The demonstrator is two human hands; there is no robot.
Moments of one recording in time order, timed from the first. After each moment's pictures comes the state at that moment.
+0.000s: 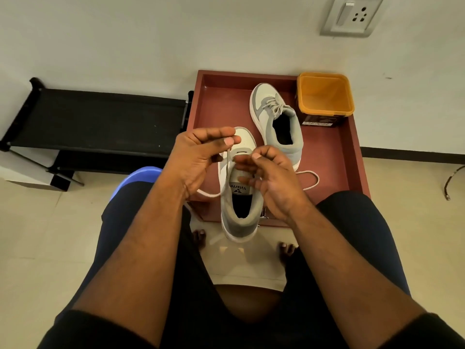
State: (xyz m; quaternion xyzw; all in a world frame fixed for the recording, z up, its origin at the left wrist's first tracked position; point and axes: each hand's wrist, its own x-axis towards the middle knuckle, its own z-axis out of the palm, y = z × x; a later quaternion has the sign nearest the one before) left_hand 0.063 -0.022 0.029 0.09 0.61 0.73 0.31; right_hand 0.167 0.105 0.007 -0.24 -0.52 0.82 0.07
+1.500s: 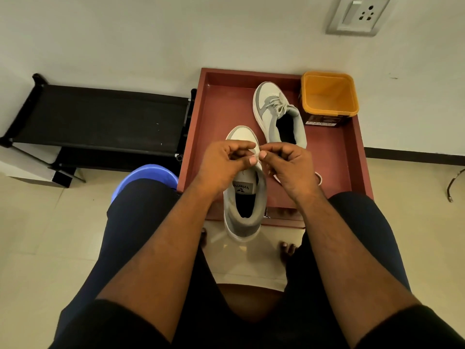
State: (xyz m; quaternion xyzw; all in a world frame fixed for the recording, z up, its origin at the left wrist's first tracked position) left_hand 0.077 0.004 0.002 0.19 0.74 0.58 0.27; right_hand 0.159 0.139 -0.013 -0.27 -0.66 0.68 0.14
